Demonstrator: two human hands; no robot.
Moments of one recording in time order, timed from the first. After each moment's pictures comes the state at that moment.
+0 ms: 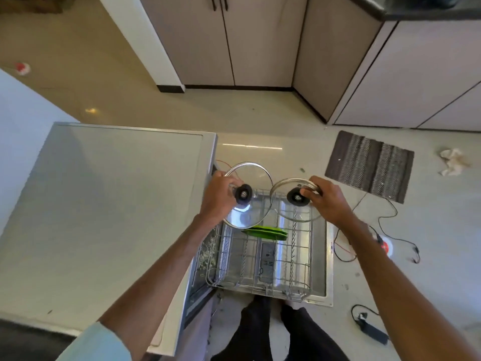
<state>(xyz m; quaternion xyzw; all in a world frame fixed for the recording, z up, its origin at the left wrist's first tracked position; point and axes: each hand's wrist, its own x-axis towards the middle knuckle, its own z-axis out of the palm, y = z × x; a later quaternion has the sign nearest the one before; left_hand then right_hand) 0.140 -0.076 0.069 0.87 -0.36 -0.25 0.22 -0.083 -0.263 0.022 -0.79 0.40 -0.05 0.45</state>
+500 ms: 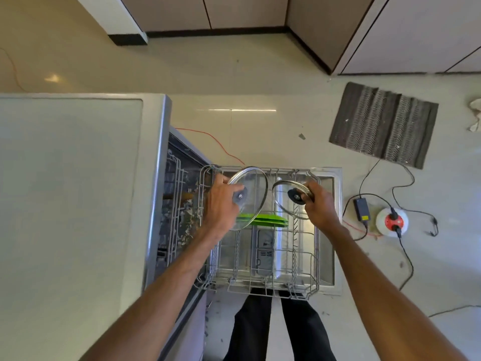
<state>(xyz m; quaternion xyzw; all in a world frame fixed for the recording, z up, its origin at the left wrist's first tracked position) 0.127 -0.119 -0.124 0.87 -0.37 -0.29 0.15 -0.077 -0.265 -0.214 -0.74 0.51 0.00 0.44</state>
